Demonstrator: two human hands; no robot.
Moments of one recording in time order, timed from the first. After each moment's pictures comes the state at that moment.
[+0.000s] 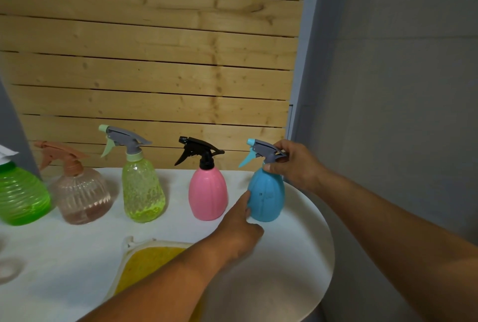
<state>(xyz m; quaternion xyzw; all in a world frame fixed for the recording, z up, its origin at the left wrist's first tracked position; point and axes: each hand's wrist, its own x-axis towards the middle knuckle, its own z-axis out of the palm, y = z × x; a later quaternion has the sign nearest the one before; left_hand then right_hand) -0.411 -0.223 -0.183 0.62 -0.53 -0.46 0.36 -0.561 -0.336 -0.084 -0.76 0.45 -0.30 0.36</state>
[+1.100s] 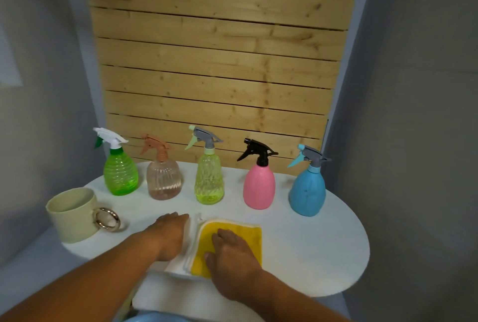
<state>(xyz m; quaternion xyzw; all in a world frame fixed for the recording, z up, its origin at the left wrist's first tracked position) -0.204 -0.069 -0.186 0.82 -0.56 -0.16 -0.02 -0.407 -0.101 -0.199 -0.93 0.34 -0.02 0.11</state>
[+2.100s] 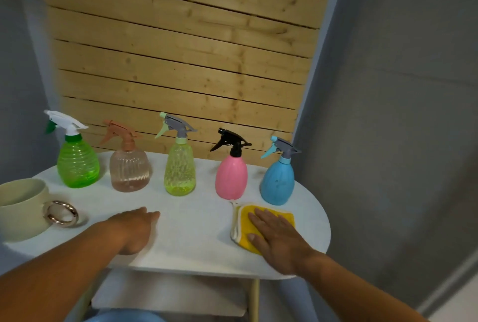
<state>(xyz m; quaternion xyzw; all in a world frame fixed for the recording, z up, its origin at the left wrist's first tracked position) -0.203 -0.073 -0.182 0.80 -0.57 -0.15 -0.10 -0.548 -0.185 -0.205 -0.90 0.42 0.01 0.10</state>
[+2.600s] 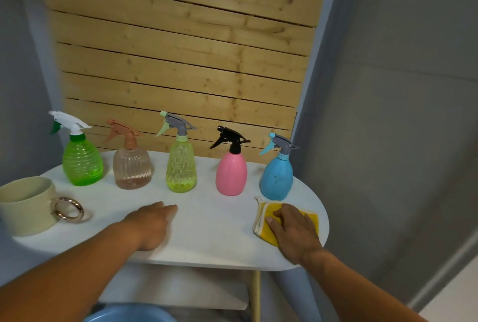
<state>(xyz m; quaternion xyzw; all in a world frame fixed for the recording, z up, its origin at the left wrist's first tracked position) -0.225 -0.072 -0.183 0.78 -0.60 -0.15 -0.03 -0.568 -0.190 -0.208 -0.81 0.56 -0.15 0.11</state>
